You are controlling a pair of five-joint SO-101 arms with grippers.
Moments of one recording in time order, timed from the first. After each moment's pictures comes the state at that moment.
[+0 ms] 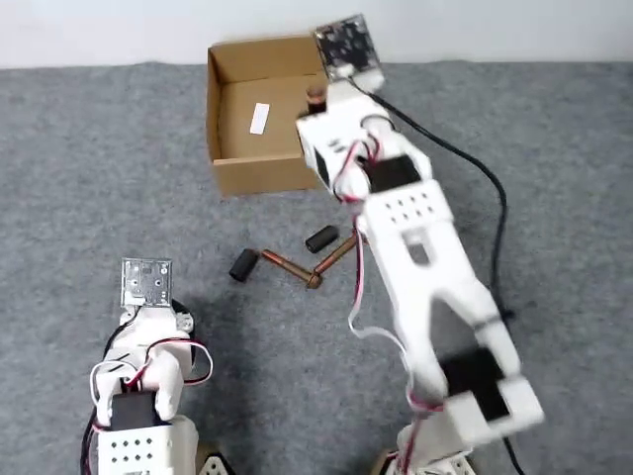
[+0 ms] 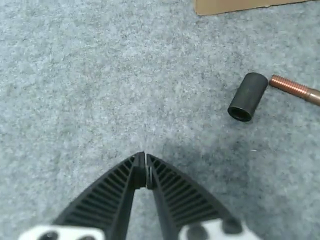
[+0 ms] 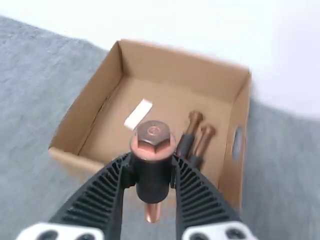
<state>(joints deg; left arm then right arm) -11.0 -90.9 97.3 51.6 2.1 -22.3 6.2 -5.5 36.0 4.2</state>
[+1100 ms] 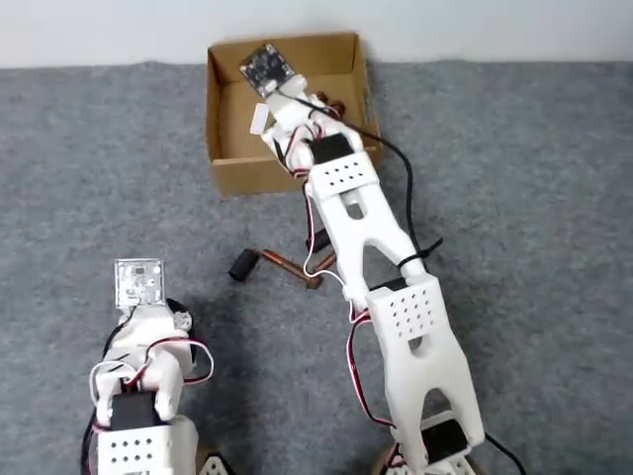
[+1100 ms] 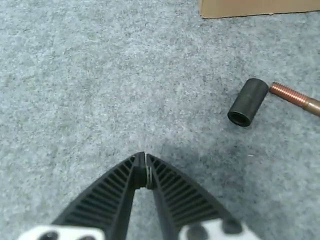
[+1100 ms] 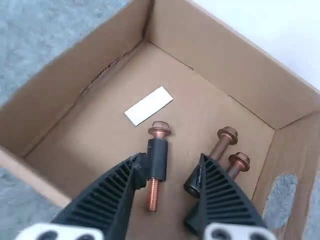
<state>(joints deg) -11.0 -90.9 97.3 51.6 4.5 -25.0 54.9 -57.9 49.3 19.6</state>
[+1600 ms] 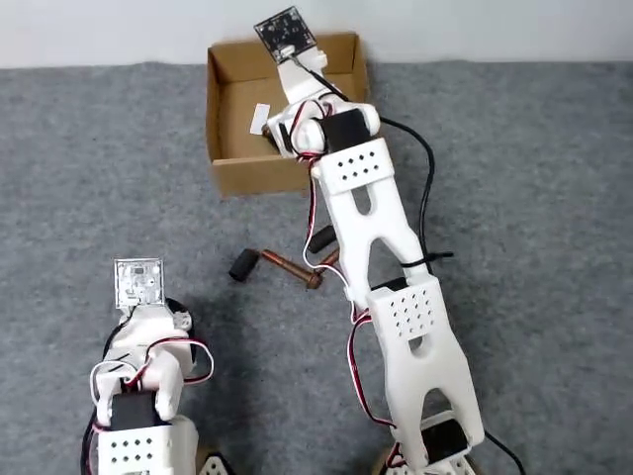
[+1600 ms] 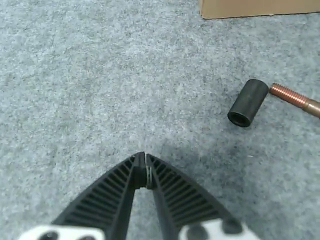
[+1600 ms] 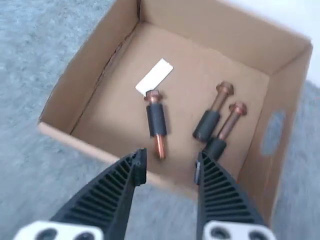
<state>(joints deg) -11.0 -90.9 97.3 51.6 4.9 -24.9 54.9 -82.4 81.8 6.6</state>
